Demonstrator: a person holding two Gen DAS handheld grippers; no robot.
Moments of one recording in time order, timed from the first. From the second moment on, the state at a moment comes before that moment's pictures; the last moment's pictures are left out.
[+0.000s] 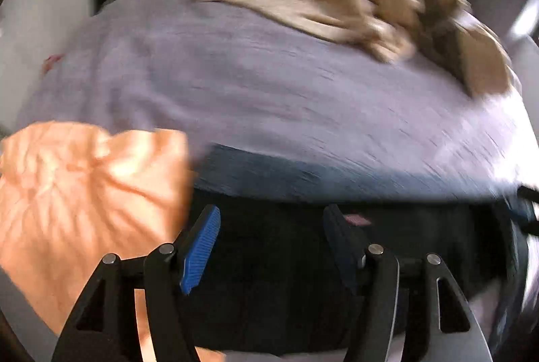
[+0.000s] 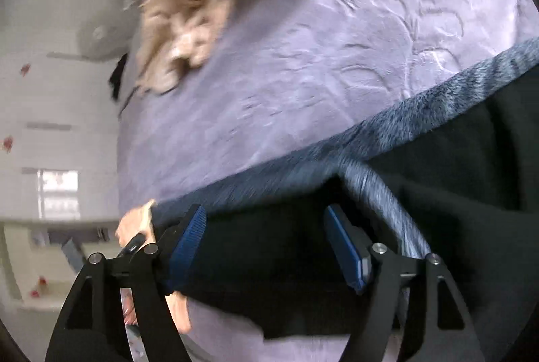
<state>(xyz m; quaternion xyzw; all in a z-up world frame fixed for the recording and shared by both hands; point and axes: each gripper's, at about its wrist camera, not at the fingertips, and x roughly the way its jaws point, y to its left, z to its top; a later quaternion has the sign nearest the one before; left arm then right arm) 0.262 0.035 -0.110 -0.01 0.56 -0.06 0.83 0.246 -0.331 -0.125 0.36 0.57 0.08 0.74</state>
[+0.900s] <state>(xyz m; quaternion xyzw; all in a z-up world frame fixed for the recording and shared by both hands) 0.161 -0.298 -0.145 0.05 0.64 -0.40 0.65 -0.113 -0.486 -0.170 0.51 0.56 -0.14 0.64</state>
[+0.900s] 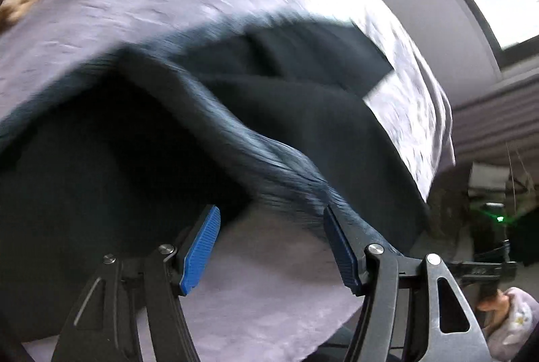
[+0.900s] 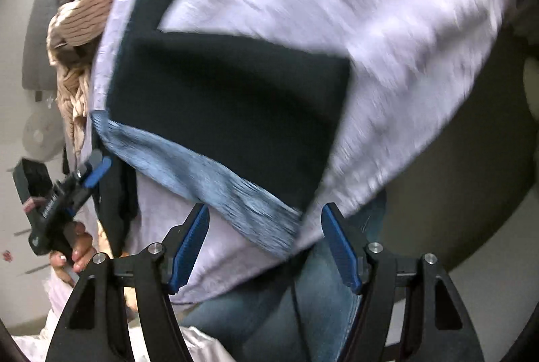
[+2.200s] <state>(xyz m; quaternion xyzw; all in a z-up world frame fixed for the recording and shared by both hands) 0.230 -0.297 -0.168 0.04 0.66 -0.15 0.74 0.114 -0.695 -0.143 0.54 0.44 -0.07 0.72</state>
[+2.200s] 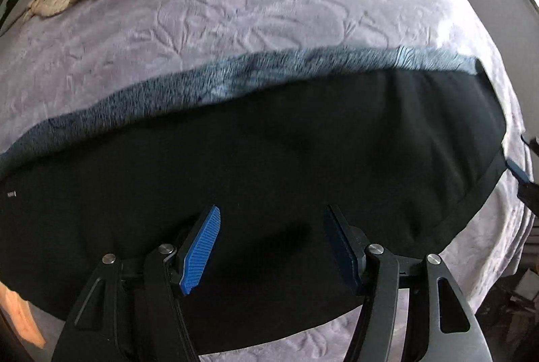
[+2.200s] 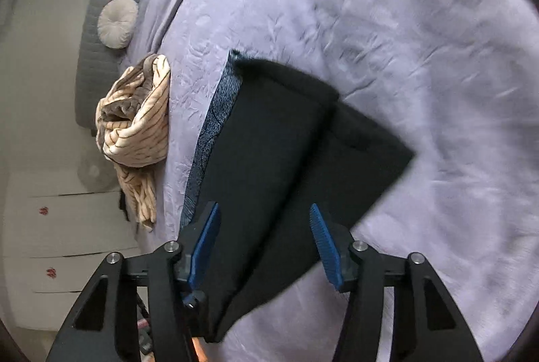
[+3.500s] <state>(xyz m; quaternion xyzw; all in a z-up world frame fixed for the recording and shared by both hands) 0.310 -0.320 -0.169 0.01 0.62 -0.12 0.78 0.220 -0.606 -0.154 0.25 0.56 -0.08 0.78</state>
